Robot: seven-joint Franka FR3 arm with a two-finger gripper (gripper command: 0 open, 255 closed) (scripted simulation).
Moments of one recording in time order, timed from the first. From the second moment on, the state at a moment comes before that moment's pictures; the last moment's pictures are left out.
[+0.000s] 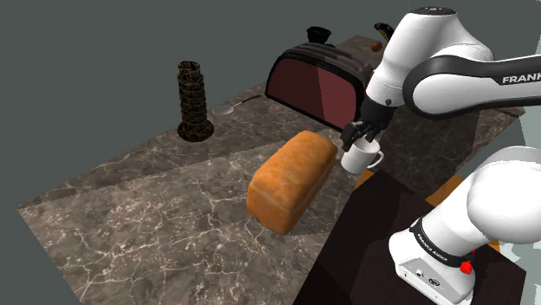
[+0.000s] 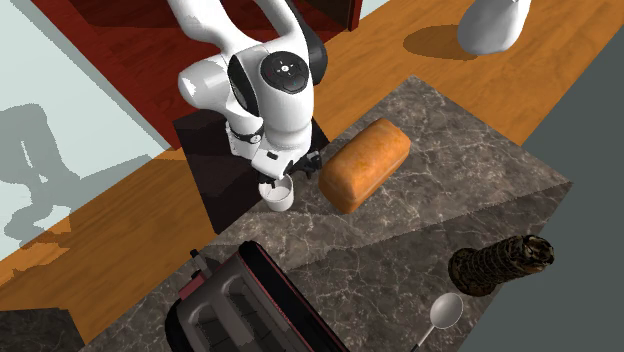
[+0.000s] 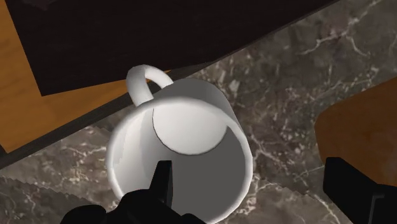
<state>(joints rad) 0.02 -0.81 0.11 -2.90 0.00 2.13 0.29</state>
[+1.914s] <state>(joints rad) 0.02 -0.79 0.11 -2.92 0.00 2.16 0.29</state>
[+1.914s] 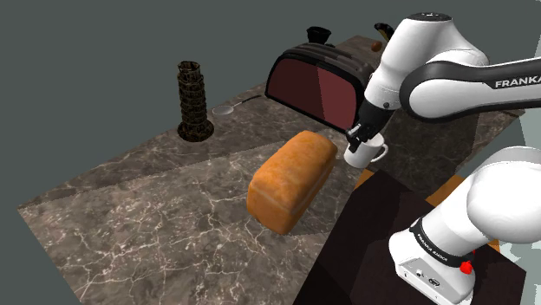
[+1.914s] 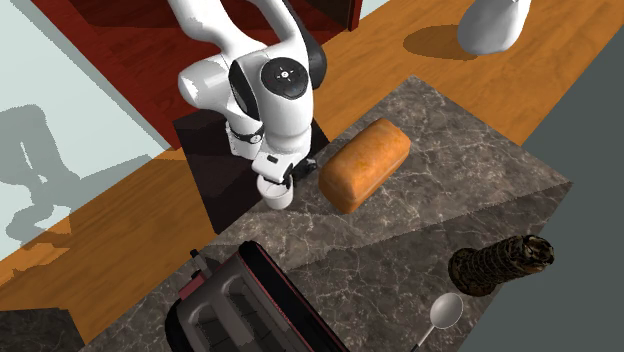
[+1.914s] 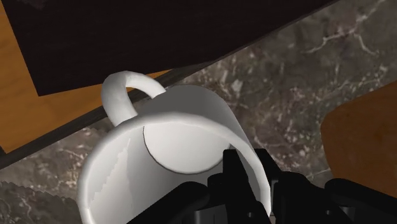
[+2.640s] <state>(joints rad) 0.02 -0.85 0.09 -2.80 -0.01 1.98 0.28</state>
